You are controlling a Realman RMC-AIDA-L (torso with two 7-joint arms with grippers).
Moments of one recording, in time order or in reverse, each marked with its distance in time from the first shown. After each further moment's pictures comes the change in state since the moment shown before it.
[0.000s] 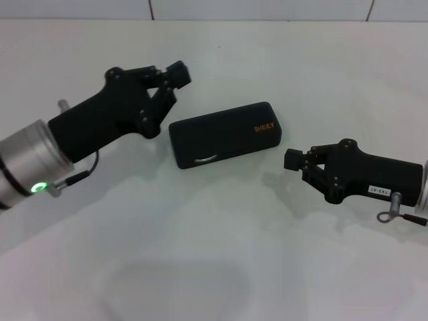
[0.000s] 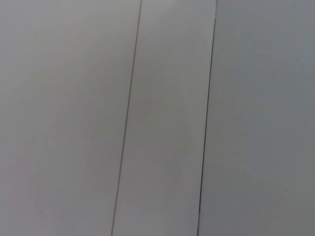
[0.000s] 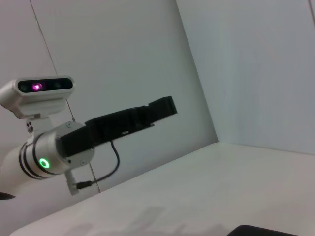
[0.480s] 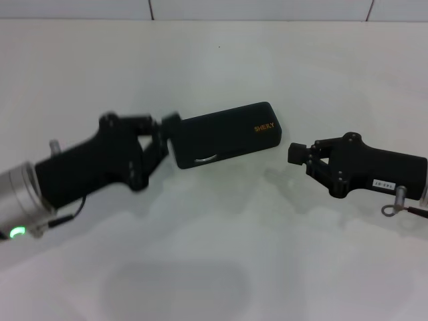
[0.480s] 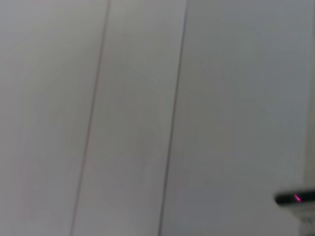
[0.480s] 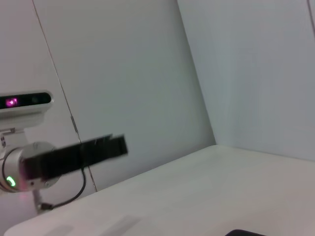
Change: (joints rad) left arm 0.074 0.024 -0.005 0.007 0.112 0.117 -0.009; right arm 0.008 -0.013 0.008 -0.012 -0.005 -0.003 -0.004
